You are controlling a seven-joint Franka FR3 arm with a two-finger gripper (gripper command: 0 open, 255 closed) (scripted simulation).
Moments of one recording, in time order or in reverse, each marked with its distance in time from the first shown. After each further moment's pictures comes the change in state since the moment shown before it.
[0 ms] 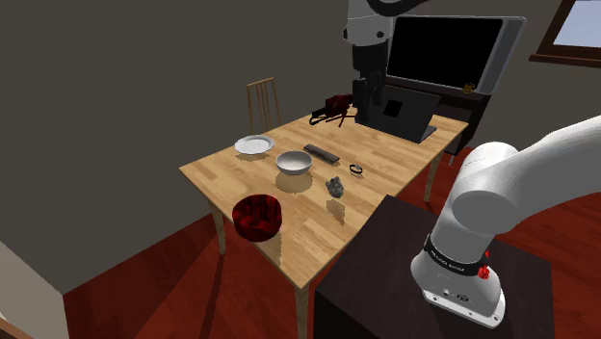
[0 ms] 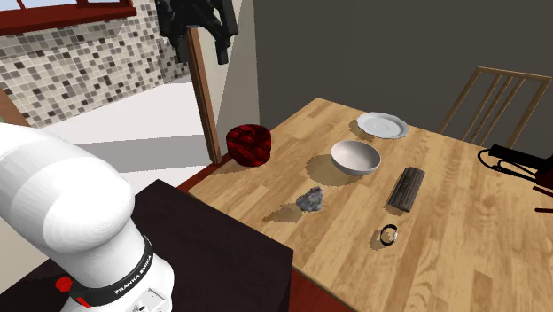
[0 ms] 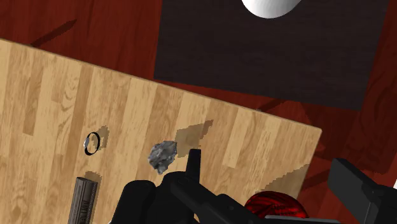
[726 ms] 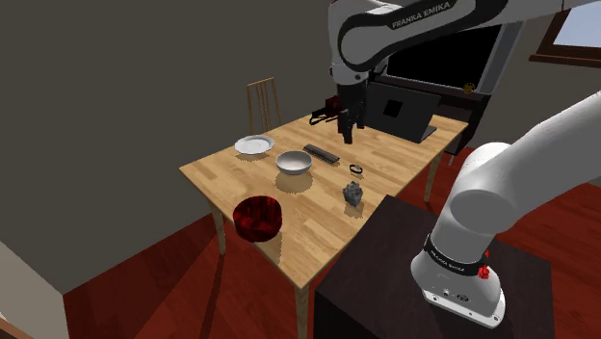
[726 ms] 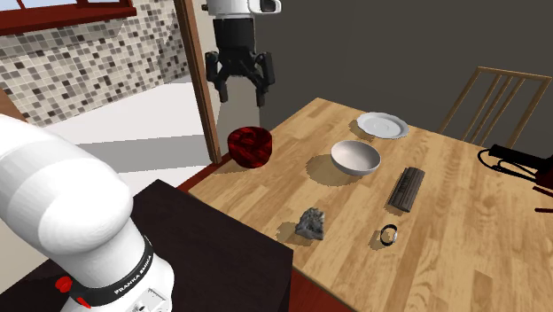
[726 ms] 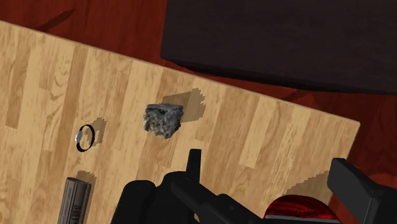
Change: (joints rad) arm -0.029 0.192 -0.073 -0.117 -0.059 0.302 -0.046
